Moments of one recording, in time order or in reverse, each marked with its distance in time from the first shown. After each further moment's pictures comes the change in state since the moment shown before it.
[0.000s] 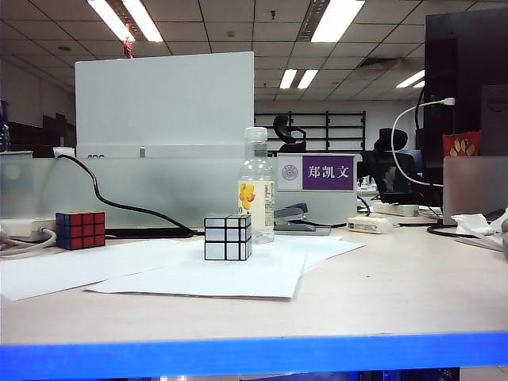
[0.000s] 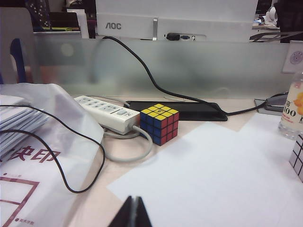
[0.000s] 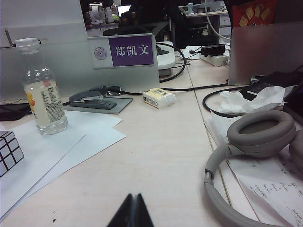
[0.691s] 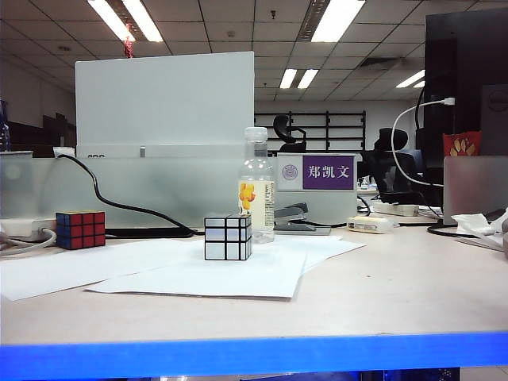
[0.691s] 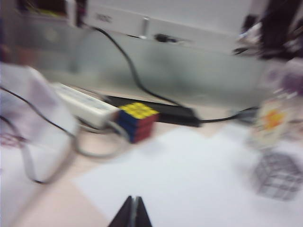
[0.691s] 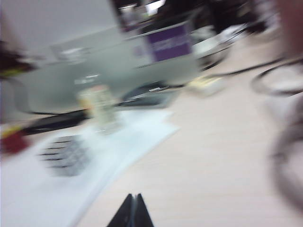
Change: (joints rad) left arm 0.000 0.000 0.000 0.001 0.063 -0.191; right arm 0.000 0.000 0.000 0.001 -0.183 0.244
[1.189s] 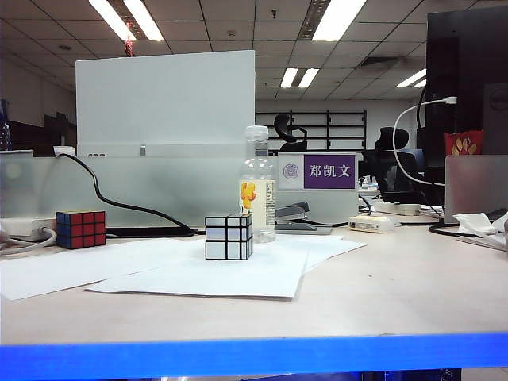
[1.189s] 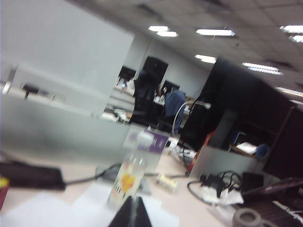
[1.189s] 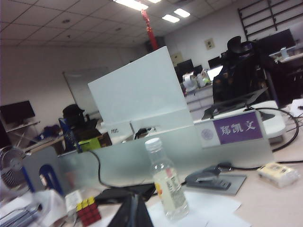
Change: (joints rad) left arm 0.000 0.054 0.134 0.246 0.358 -0.319; right arm 0.000 0.105 0.175 0.254 -0.097 0.118
